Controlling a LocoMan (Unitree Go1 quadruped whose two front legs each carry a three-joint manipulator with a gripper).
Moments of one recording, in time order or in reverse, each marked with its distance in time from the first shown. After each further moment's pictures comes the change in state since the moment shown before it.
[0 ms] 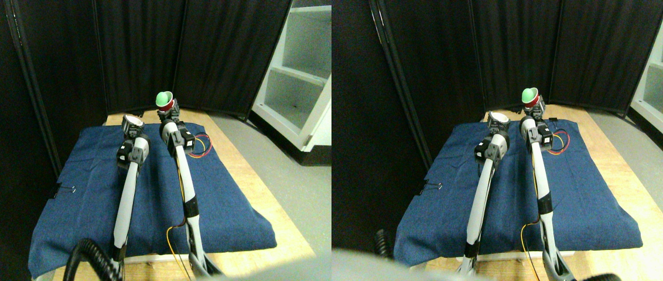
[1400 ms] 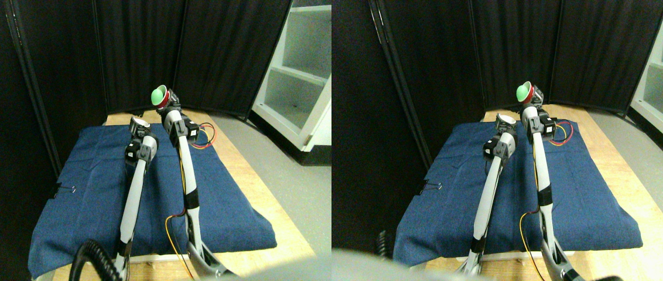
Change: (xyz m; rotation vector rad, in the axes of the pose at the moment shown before) right arm -0.006 0.022 0.005 -0.368 0.096 0.062; left arm 0.003 0.004 -0.028 -0.010 0.055 0.058
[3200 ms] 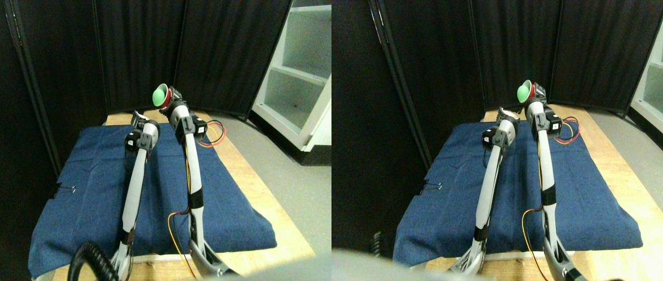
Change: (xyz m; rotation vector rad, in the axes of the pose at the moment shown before) right arm -0.010 -0.001 0.010 -0.202 0.052 0.044; left arm -0.004 -0.017 -0.002 0.087 0.093 0.029
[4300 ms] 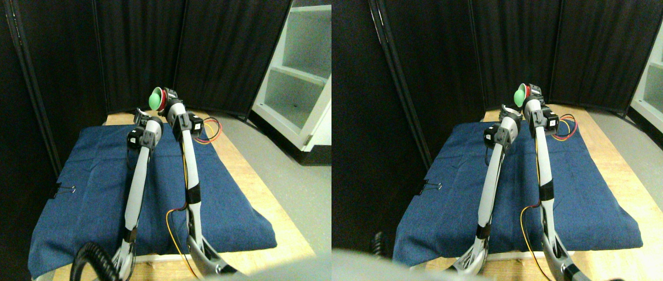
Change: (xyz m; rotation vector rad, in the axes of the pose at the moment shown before) right arm 0.008 0.010 -0.008 -0.228 0.056 0.067; left arm -0.003 -0.012 -0.005 -0.050 0.019 -0.026
